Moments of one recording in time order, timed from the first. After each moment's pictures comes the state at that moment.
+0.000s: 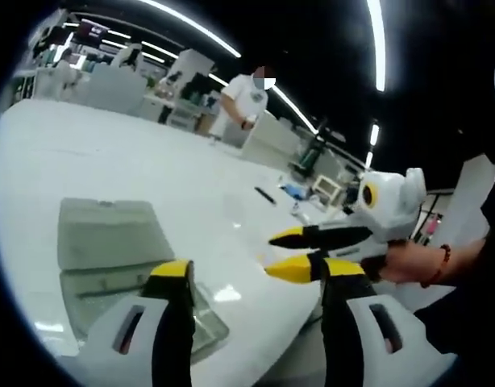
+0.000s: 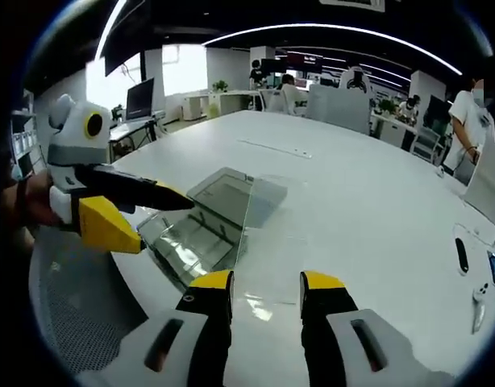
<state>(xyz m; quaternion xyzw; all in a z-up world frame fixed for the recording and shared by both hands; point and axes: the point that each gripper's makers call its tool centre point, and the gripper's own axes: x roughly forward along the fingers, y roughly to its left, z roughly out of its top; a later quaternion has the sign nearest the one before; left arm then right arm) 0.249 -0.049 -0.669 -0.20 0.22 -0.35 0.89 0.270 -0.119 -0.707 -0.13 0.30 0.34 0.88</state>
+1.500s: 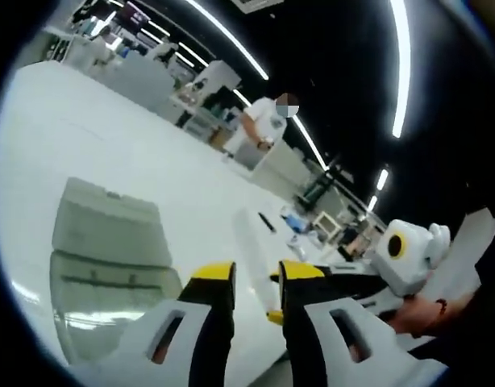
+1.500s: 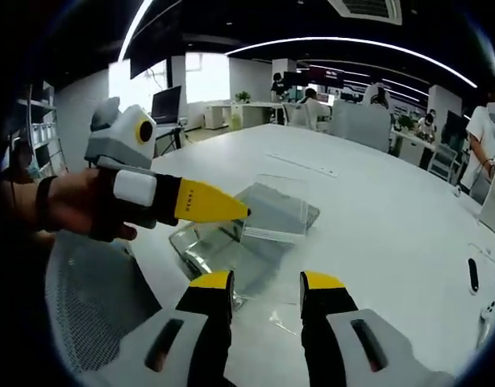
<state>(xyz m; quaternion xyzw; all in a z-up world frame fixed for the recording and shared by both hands) 0.266 -0.039 -0.656 -0.30 0.19 -0.31 0.88 0.244 -0.082 -0.689 -0.13 0.26 0.40 0.87</state>
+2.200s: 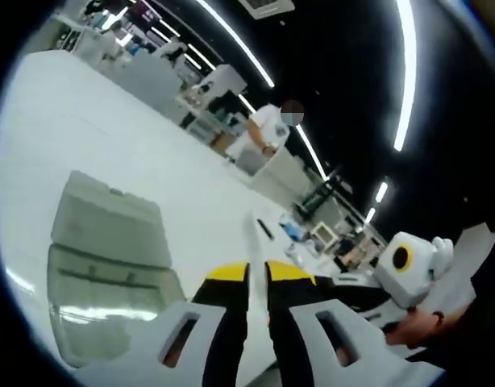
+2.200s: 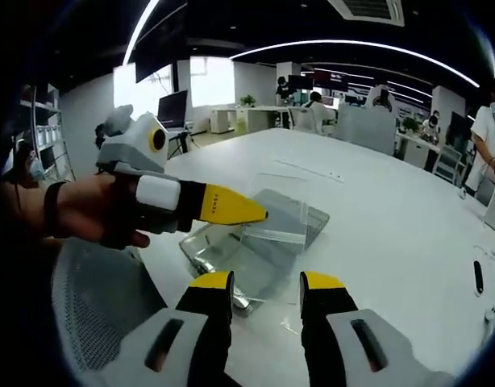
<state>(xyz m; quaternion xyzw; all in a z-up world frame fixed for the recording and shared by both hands) 0.269 -0.034 -0.655 -0.33 0.19 -0.30 0.87 0.237 -0.070 -0.683 -0.12 0.26 0.41 0.87</state>
